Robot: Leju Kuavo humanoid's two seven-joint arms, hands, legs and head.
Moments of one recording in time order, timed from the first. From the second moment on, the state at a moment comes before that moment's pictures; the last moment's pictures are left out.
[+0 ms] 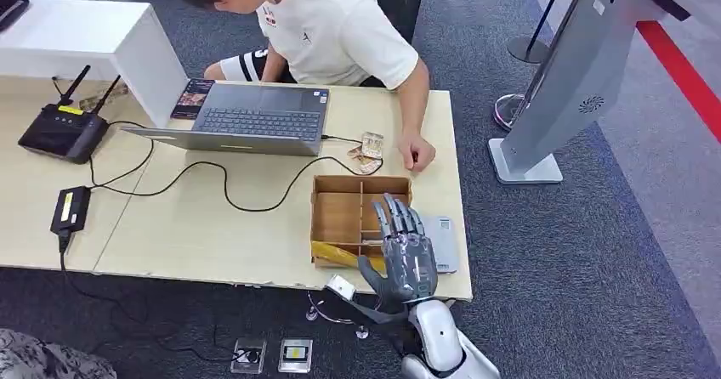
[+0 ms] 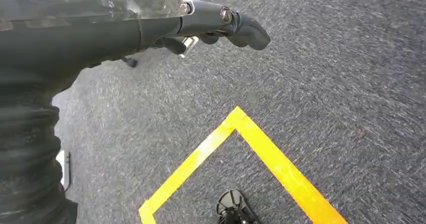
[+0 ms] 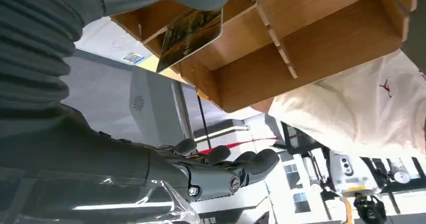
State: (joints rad) left arm -0.16 -0.19 1.25 -0.16 -0.83 0.69 -0.05; right arm -0.27 0.01 0.77 -1.15 1.17 -0.55 0.22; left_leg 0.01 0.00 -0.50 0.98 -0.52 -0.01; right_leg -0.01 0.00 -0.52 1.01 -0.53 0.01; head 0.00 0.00
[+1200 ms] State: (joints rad) left arm -0.16 -0.18 1.29 -0.15 -0.88 0.67 -0.06; right arm -0.29 -0.02 0.76 -1.15 1.23 -0.35 0.21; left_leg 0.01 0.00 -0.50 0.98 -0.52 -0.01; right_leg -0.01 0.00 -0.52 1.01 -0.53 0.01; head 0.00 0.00
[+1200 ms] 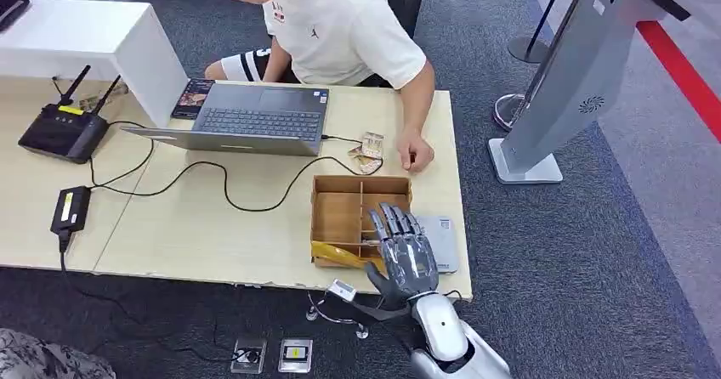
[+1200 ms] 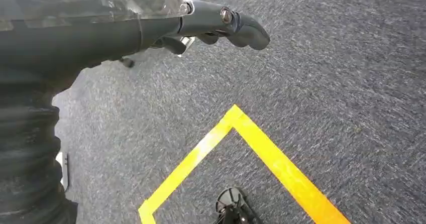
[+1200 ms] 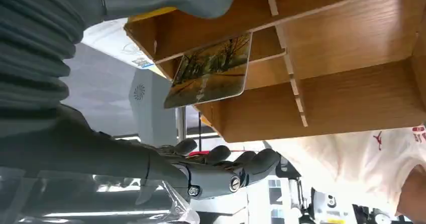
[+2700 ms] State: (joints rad) left arm -0.16 -0.17 1.29 -0.14 -0.92 0.65 -0.06; right arm -0.30 -0.07 0.77 -1.16 1.25 -0.29 0.25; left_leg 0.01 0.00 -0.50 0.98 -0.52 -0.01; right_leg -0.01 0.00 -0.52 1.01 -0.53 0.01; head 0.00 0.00
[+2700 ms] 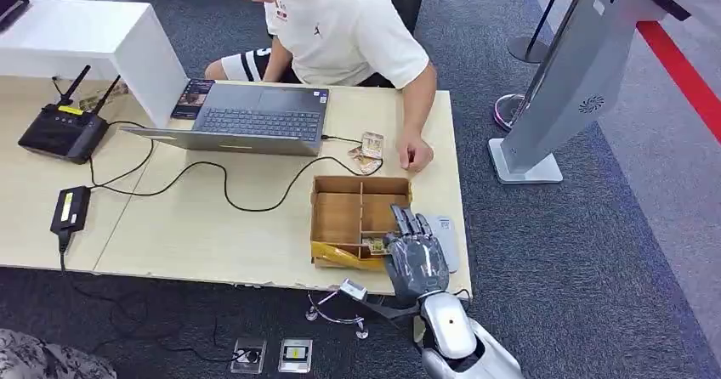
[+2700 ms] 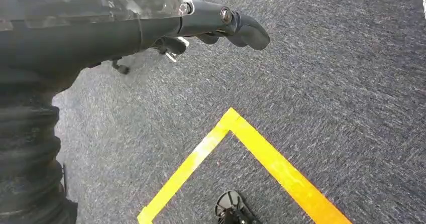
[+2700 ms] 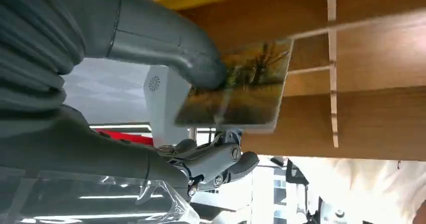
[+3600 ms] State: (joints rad) left arm -0.16 -0.16 1.29 -0.14 -0.92 0.65 -0.06; right arm -0.29 -0.08 0.77 -1.24 1.36 -0.58 0.28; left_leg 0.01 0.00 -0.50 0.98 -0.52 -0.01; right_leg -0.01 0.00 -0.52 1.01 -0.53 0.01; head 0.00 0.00
